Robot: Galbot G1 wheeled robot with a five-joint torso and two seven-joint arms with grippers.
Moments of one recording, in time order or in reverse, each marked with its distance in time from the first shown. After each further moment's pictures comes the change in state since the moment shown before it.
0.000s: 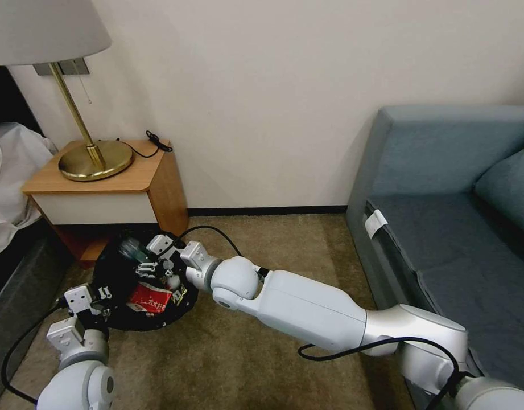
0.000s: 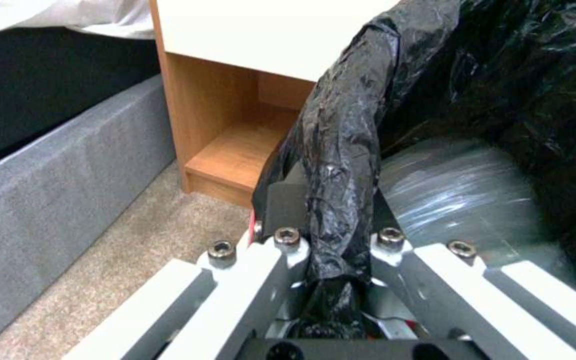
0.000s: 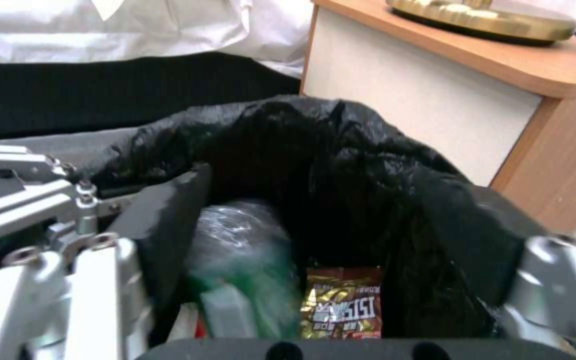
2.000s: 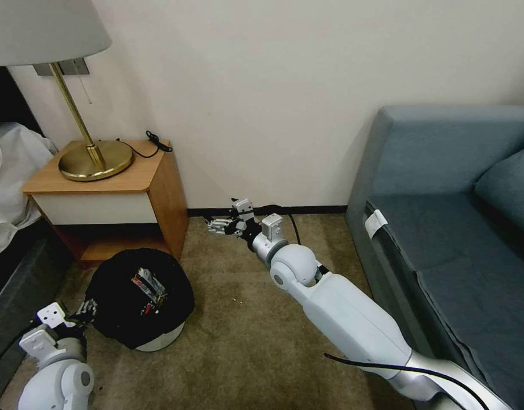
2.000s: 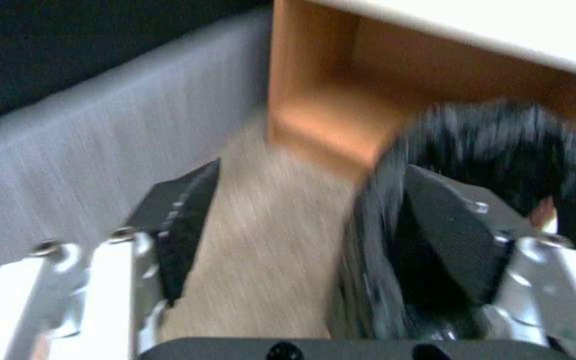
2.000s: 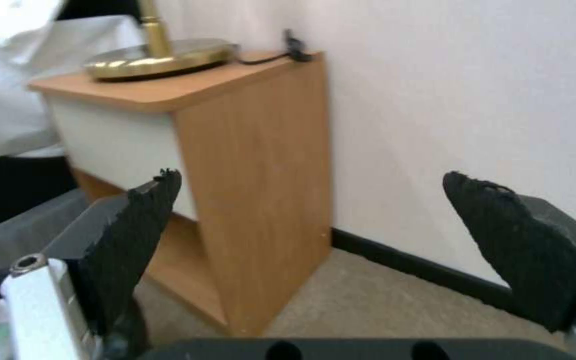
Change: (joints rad) left arm -0.044 0.043 -0.123 0.125 -0.091 0.005 -0.069; right arm -0.302 -0.088 0.525 0.070 -0.054 -0.003 0.059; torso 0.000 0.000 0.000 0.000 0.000
